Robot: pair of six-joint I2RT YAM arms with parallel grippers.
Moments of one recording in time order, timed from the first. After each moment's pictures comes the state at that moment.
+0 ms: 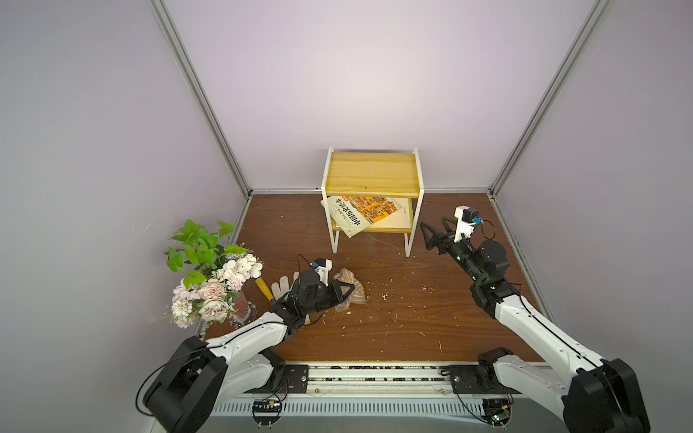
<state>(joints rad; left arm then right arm) -0.56 1.15 0.30 0.37 0.39 -0.97 0.29 1.02 0.58 0.52 -0.17 0.31</state>
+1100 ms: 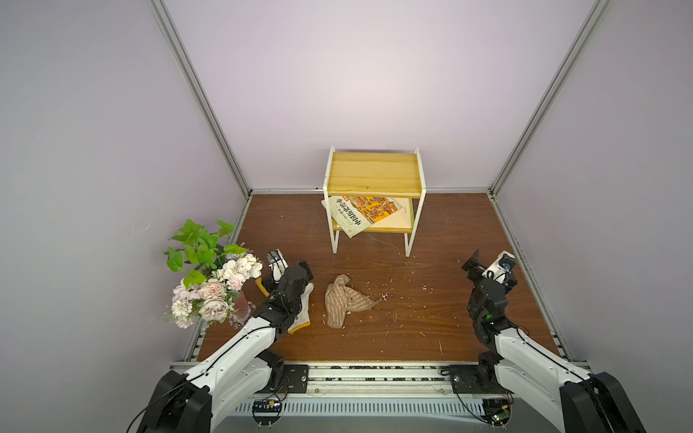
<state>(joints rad) -0.35 0.92 0.30 0.10 -0.71 -0.49 0.23 0.92 0.12 0.74 0.82 0.22</state>
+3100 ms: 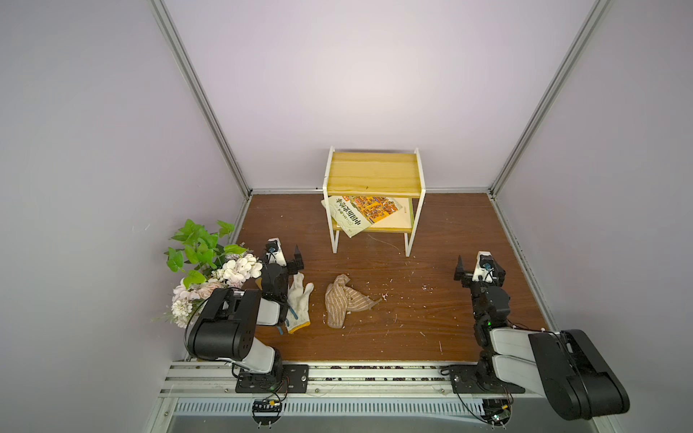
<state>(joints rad) -0.03 1.52 0.22 1.15 -0.21 -0.05 0.09 1.17 0.01 1.15 0.29 -0.11</state>
